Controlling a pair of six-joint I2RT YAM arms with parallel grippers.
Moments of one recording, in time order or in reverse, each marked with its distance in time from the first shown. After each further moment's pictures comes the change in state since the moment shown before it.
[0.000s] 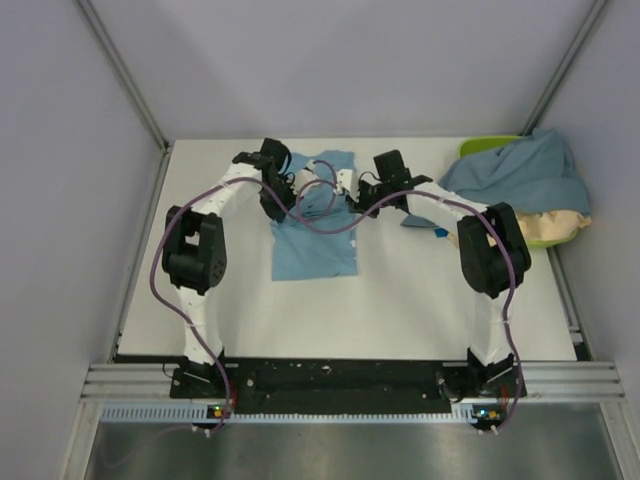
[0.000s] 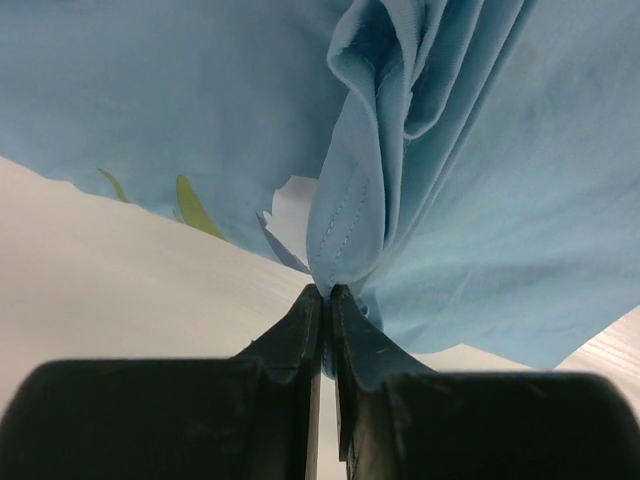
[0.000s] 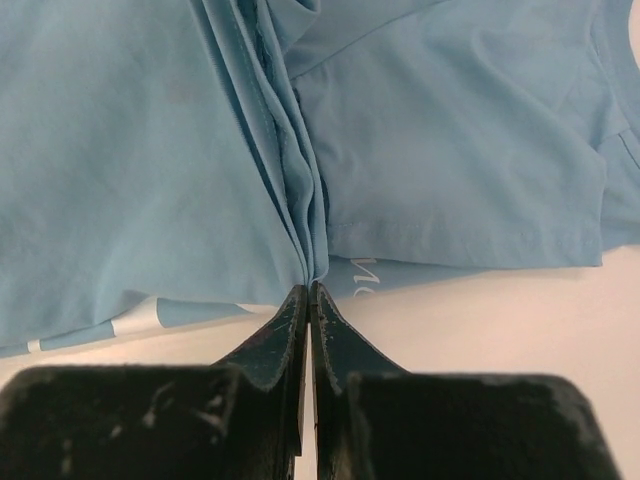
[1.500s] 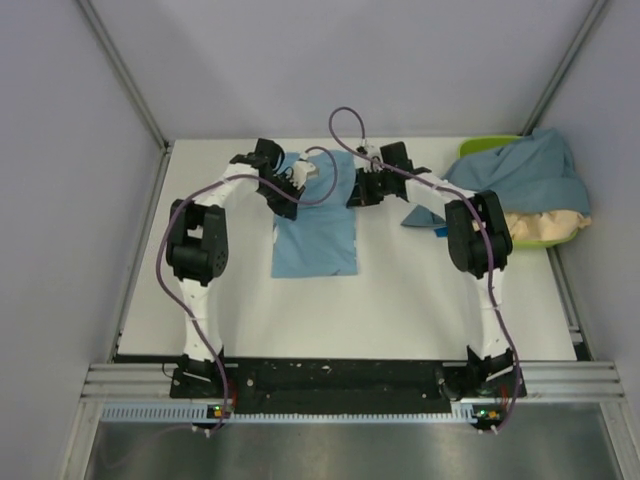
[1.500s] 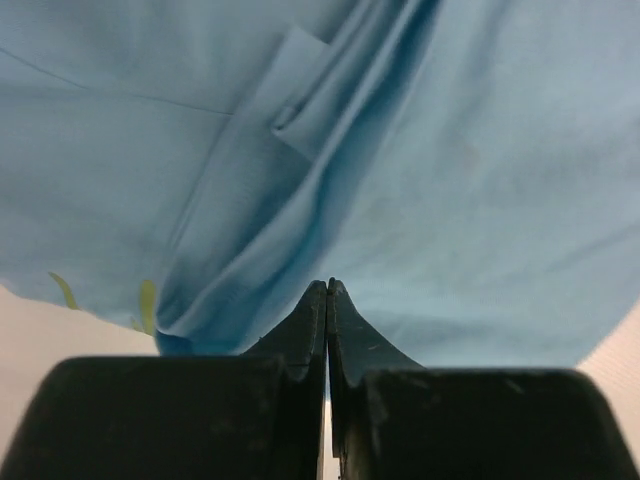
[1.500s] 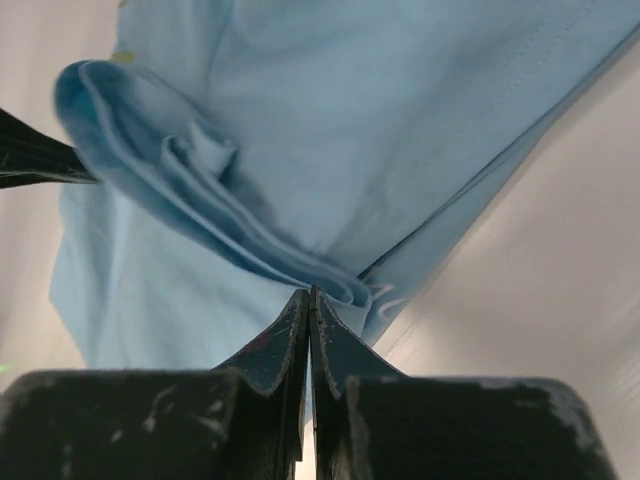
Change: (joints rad) left arm 0.055 0.058 -0.010 0.133 0.293 -0.166; right arm -0.084 0.174 0.161 0.064 -0.019 1.059
